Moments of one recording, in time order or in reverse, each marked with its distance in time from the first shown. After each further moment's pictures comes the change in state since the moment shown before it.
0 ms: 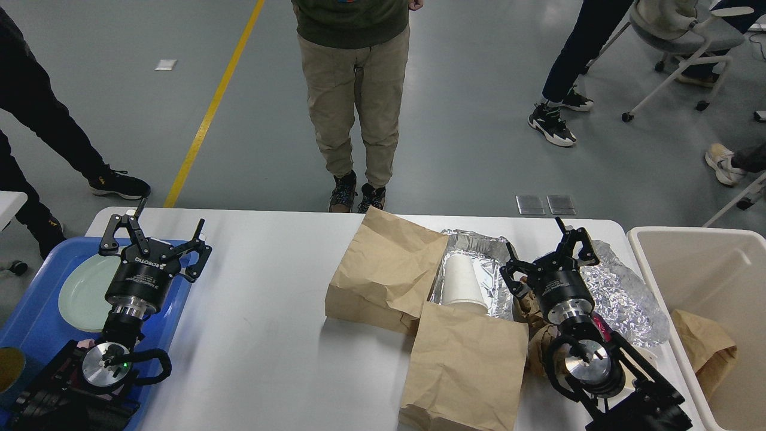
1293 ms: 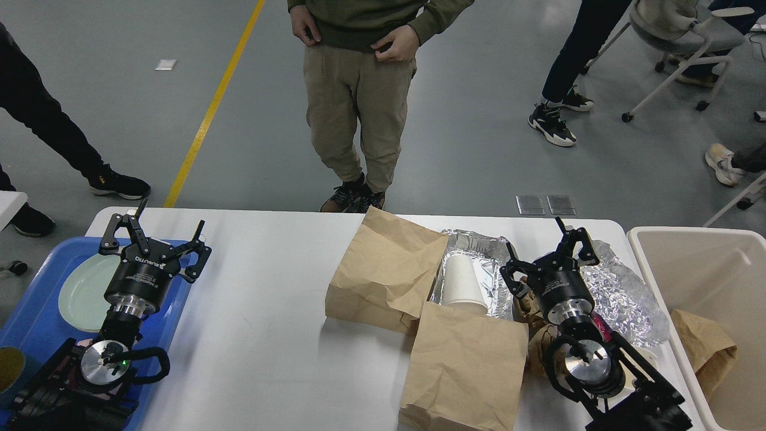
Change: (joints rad) left arm 0.006 0.005 -0.001 -0.023 0.005 0.037 0.015; right arm 0.000 0.000 0.001 0.000 0.000 0.000 -0.003
